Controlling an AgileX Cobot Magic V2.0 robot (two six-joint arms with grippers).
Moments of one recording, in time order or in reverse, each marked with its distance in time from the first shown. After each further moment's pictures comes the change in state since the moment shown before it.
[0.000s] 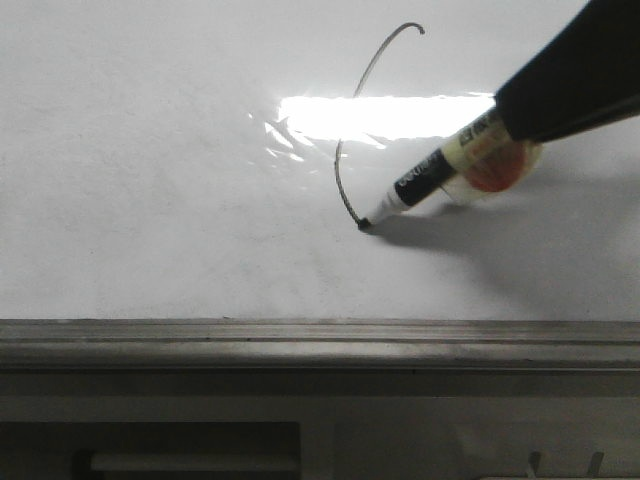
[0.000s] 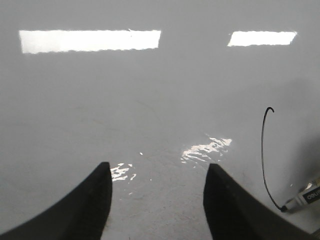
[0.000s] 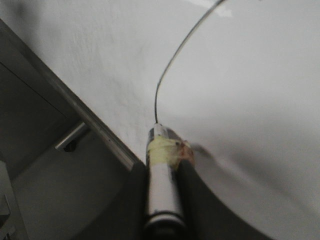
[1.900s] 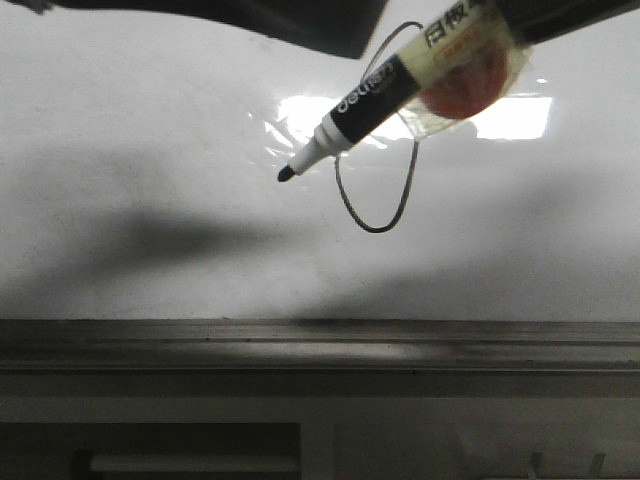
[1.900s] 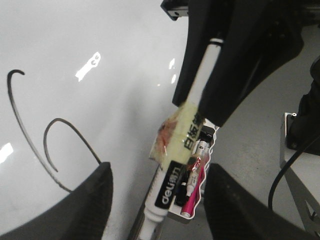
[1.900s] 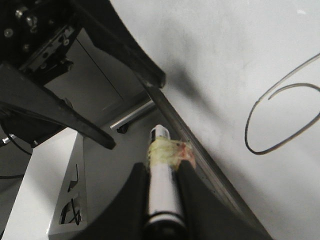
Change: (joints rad) left arm -0.518 0.576 -0.292 -0.139 0.136 0.418; right arm -0.001 -0.007 -0.117 0.132 0.282 -0.133
